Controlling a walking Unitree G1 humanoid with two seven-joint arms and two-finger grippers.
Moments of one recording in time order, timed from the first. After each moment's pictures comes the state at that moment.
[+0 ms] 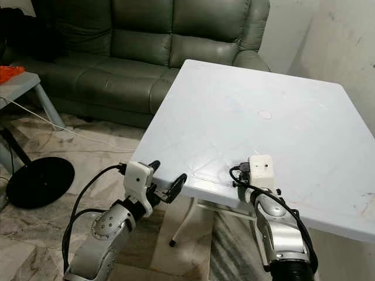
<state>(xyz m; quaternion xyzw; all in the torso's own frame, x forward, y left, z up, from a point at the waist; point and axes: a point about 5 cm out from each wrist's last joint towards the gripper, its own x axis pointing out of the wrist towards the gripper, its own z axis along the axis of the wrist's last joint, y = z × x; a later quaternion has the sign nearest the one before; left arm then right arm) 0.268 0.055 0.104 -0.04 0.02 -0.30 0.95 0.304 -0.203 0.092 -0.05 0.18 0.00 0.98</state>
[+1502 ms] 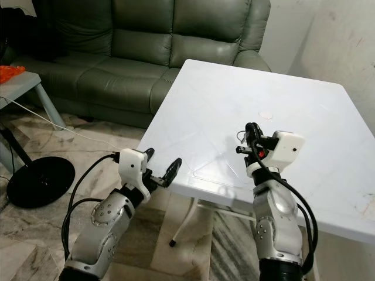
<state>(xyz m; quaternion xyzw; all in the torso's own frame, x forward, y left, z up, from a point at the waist) 0.297 0.072 0.124 -0.07 -0.01 -0.23 0.97 0.306 -0.183 0.162 0.11 -0.13 0.03 0.98</state>
